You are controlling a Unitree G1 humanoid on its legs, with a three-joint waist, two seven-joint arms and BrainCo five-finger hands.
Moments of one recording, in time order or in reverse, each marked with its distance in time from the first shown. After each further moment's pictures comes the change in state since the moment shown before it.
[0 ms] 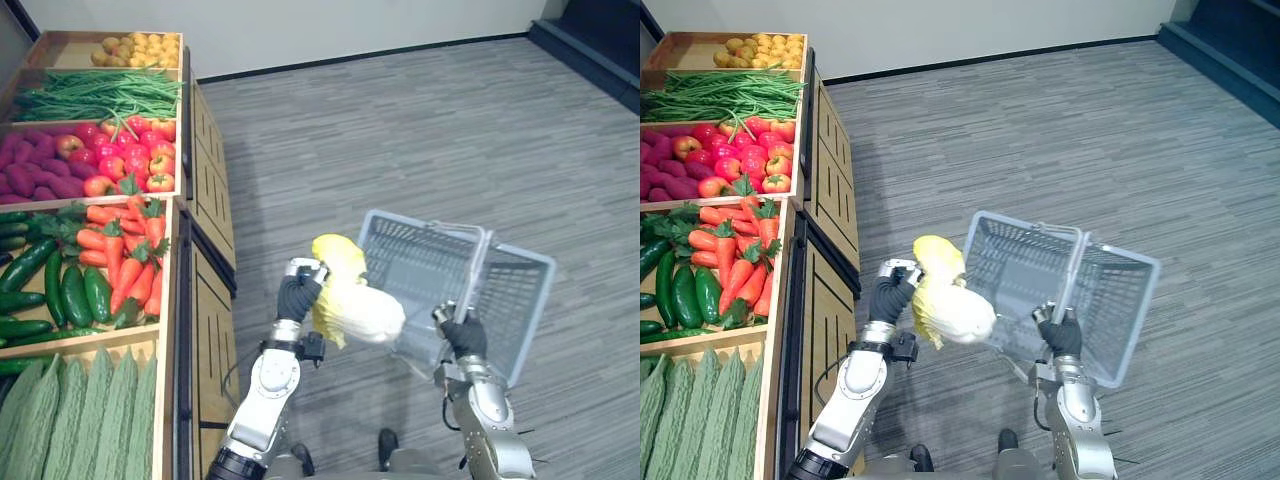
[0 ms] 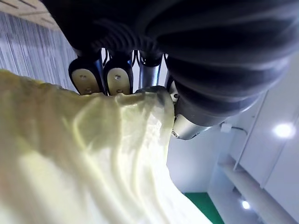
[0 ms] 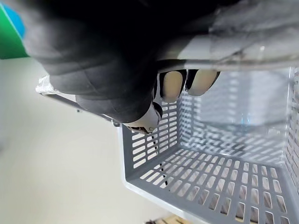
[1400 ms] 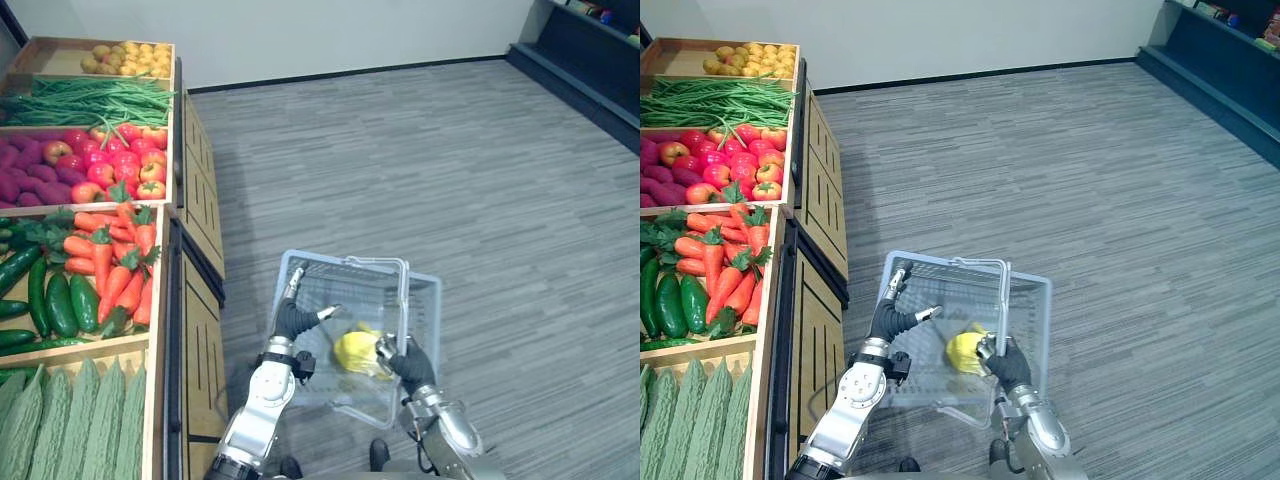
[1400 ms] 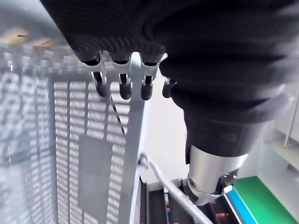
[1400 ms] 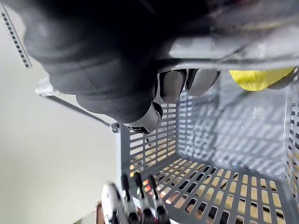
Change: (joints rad) left arm 0.147 -0.018 0.184 -0.045 0.142 0.043 0.006; right arm 0.100 0.028 -0.042 0.001 -0.005 0.041 0.078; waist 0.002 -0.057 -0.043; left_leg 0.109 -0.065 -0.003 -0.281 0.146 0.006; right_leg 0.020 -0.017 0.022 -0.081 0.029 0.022
